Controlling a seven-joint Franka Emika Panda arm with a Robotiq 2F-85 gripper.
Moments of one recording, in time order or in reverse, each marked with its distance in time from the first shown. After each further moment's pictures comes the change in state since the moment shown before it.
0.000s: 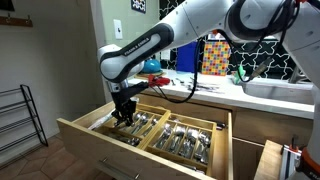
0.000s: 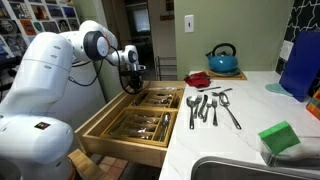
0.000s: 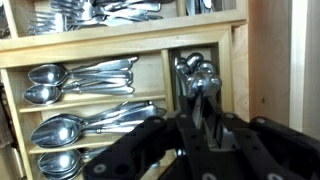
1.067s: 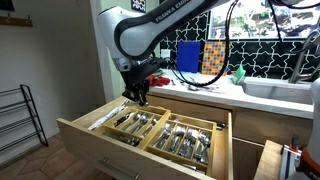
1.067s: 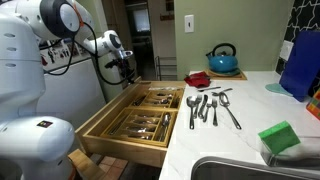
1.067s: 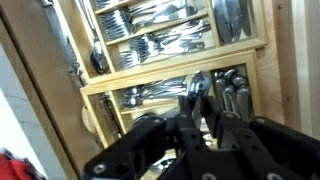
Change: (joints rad) arm 0.061 -0.400 0.009 -0.360 -0.243 -0.007 0.353
